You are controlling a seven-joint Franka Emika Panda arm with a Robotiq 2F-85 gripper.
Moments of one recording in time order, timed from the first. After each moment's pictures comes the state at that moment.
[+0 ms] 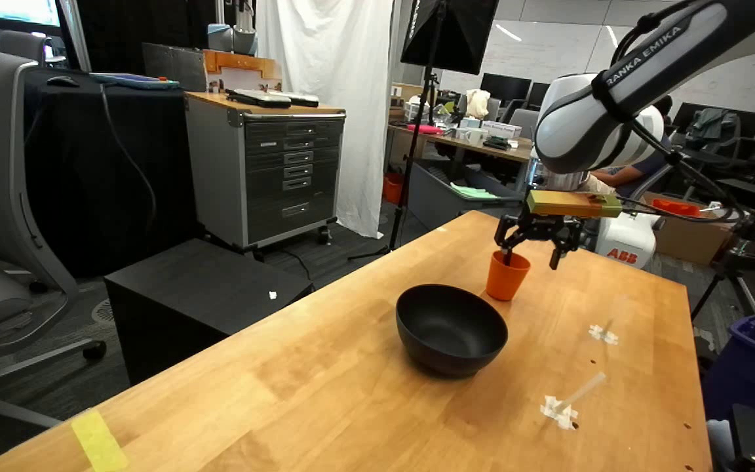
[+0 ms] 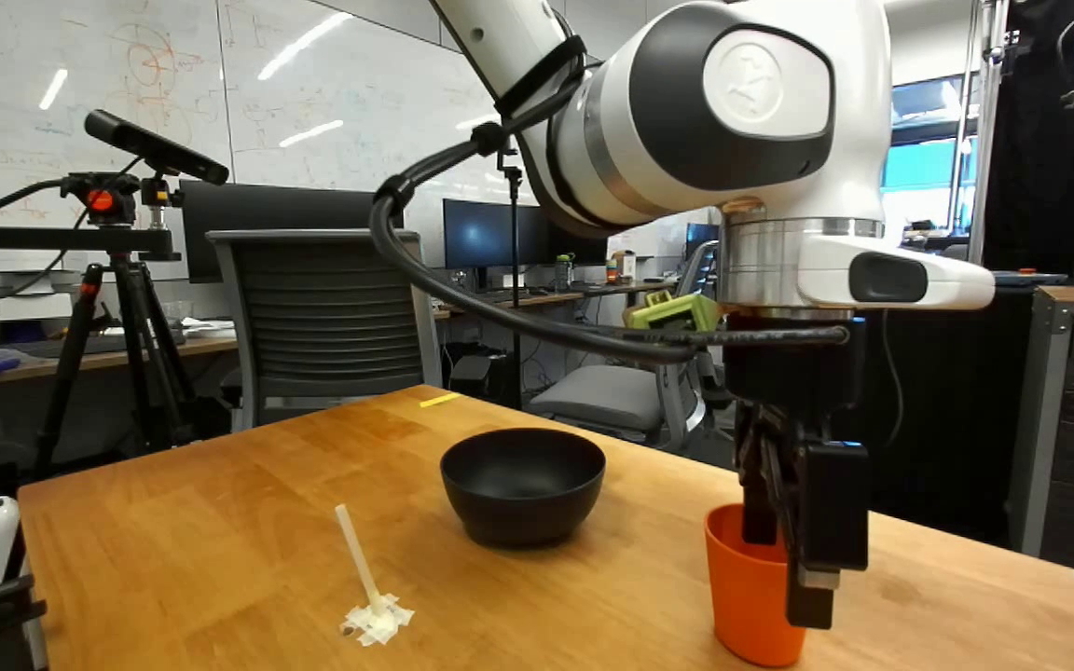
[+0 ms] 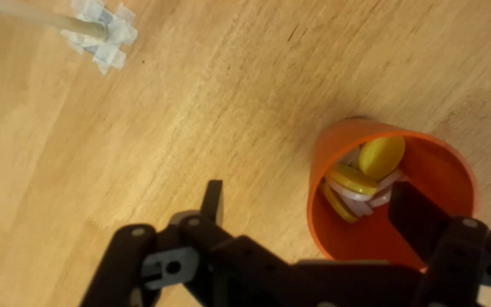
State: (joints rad) arm -0.19 0.58 -0.24 -1.88 0.05 2.39 0.50
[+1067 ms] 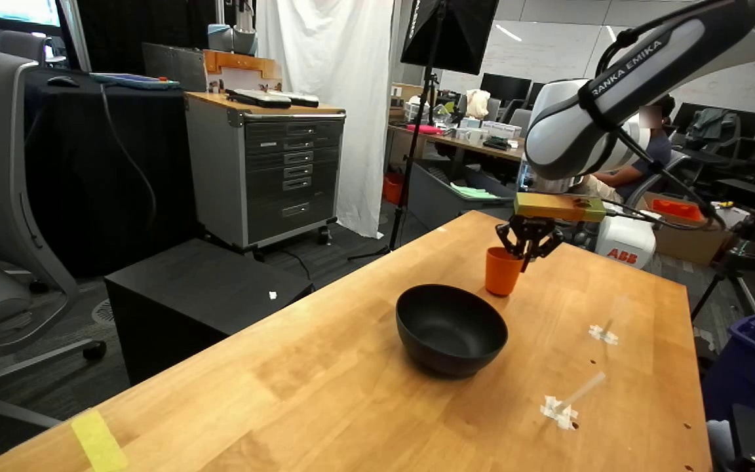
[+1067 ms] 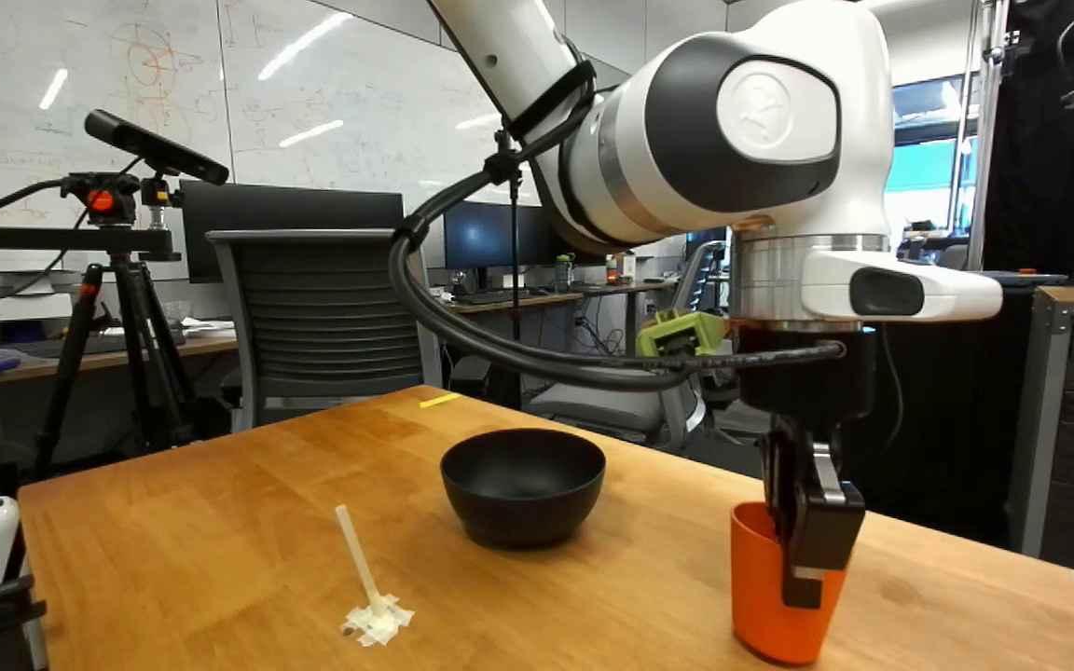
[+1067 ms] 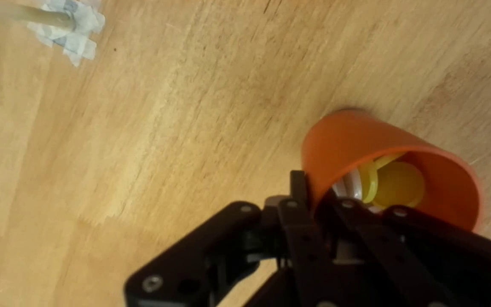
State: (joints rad) arm -0.17 0.63 -0.25 -1.83 0.05 2.41 0.59
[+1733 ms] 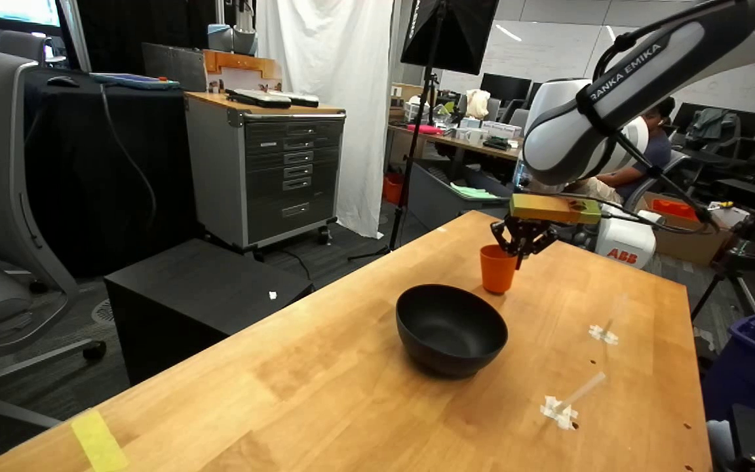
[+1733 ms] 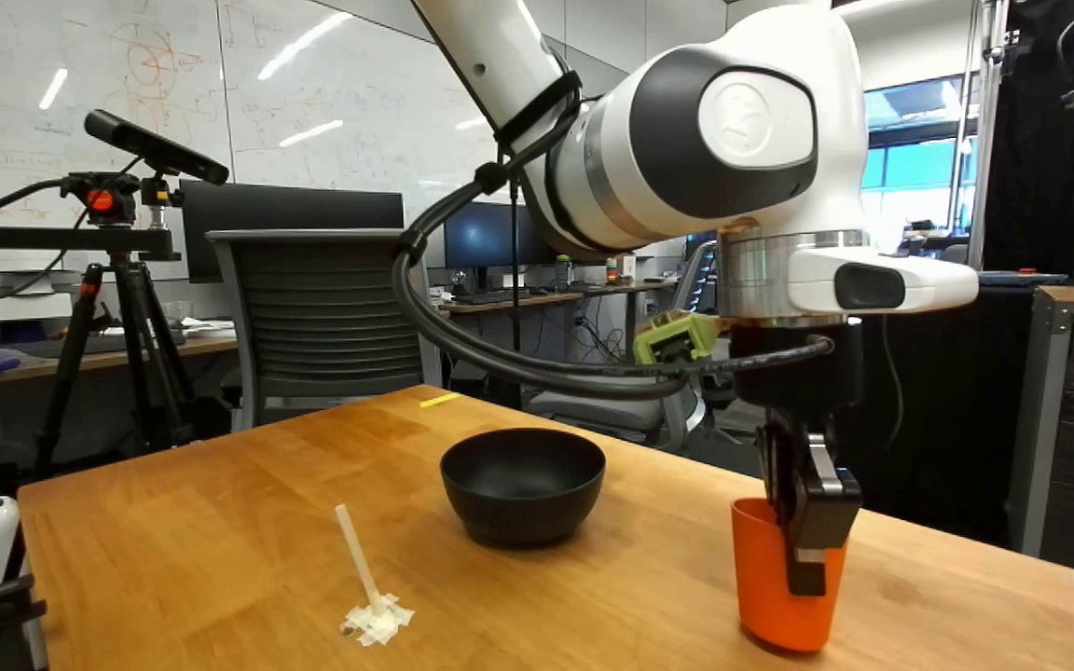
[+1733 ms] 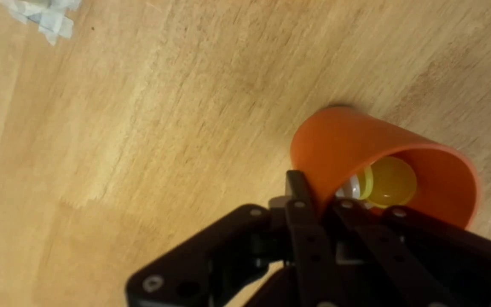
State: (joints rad) arm -0.14 0.63 -0.27 -1.84 0.03 2.48 0.59
